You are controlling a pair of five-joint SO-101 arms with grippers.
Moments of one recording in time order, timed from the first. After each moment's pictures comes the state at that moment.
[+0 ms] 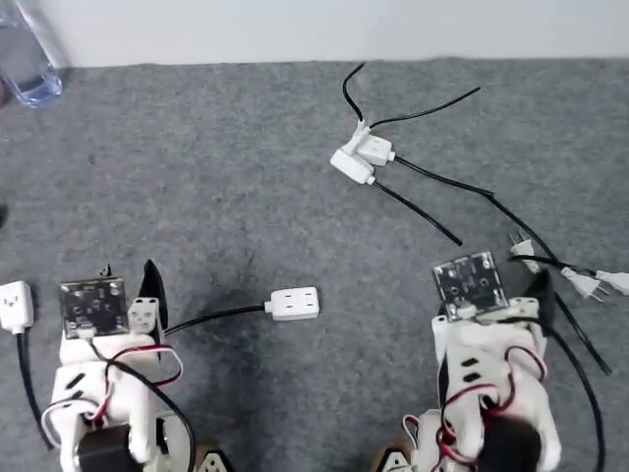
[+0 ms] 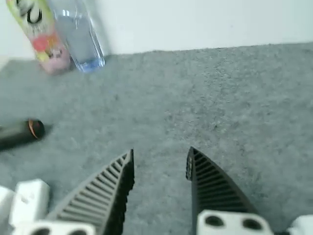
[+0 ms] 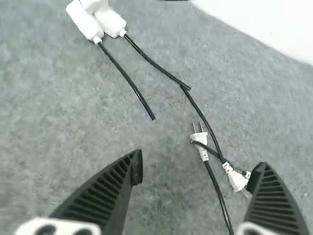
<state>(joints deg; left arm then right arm) -17.8 -103.1 74.8 67.3 2.2 7.4 -94.2 60.8 75.2 26.2</state>
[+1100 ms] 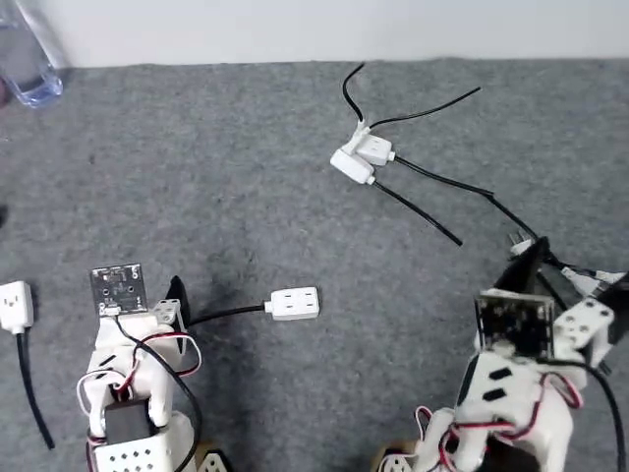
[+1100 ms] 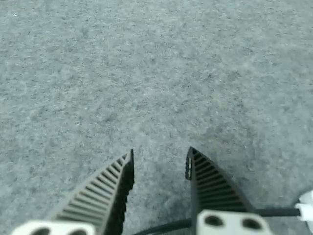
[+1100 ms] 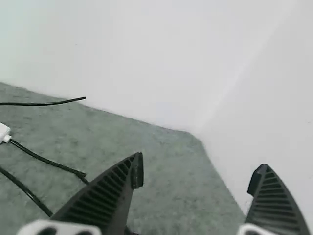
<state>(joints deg) -15.3 -102.4 96.7 54.6 6.0 20.6 -98.6 60.4 50.3 27.8</state>
